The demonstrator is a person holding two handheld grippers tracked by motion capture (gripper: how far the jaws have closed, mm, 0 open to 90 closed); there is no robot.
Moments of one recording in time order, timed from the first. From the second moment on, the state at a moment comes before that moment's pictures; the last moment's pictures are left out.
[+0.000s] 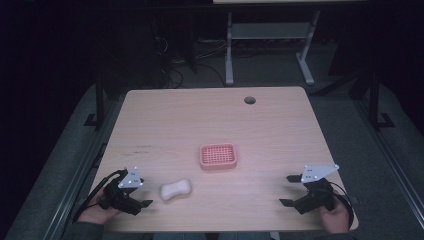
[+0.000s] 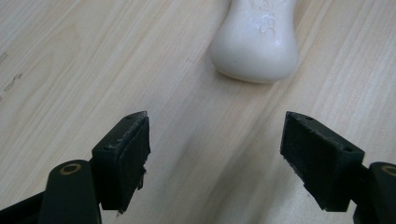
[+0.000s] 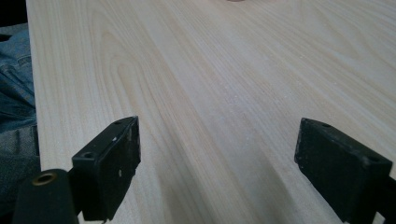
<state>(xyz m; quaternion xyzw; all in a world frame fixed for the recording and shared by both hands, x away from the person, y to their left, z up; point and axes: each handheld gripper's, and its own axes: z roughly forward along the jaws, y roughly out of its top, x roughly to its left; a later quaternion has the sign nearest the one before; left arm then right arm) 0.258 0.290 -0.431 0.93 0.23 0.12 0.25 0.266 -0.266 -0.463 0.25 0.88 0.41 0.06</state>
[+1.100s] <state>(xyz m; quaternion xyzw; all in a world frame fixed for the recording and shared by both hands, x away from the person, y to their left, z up) 0.258 0.276 -0.429 0.93 0.22 0.12 0.26 0.266 -0.265 -0.463 0.25 0.88 0.41 0.06</state>
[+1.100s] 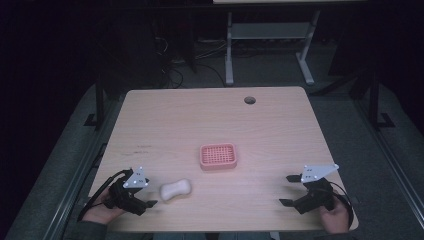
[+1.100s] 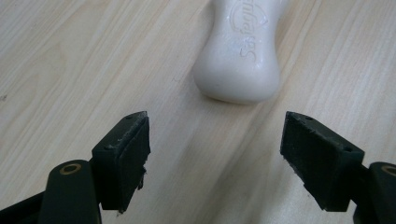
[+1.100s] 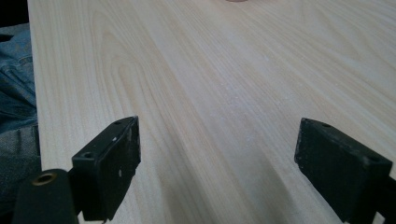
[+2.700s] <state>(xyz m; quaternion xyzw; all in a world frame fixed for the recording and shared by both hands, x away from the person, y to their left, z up) 0.275 0.240 -0.422 0.94 0.19 0.10 0.27 0.267 -0.264 -0.462 0.25 0.88 0.41 0.05</state>
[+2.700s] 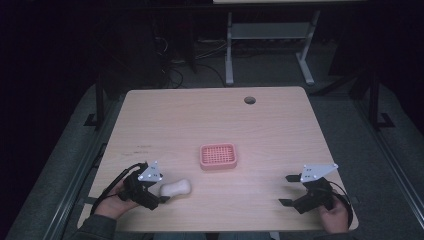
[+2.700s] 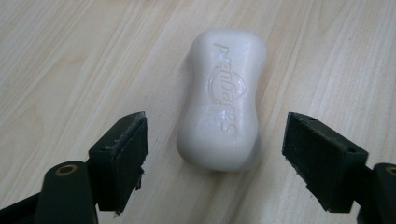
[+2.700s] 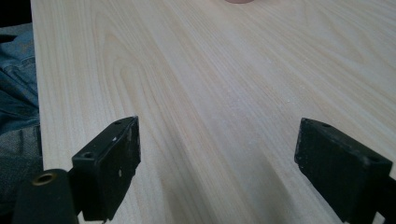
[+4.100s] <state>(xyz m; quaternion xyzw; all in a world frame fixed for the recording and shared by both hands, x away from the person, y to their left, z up) 0.290 0.206 -0.435 0.96 0.15 0.07 0.22 0.266 -0.264 -0.461 0.24 0.88 0.41 0.05</state>
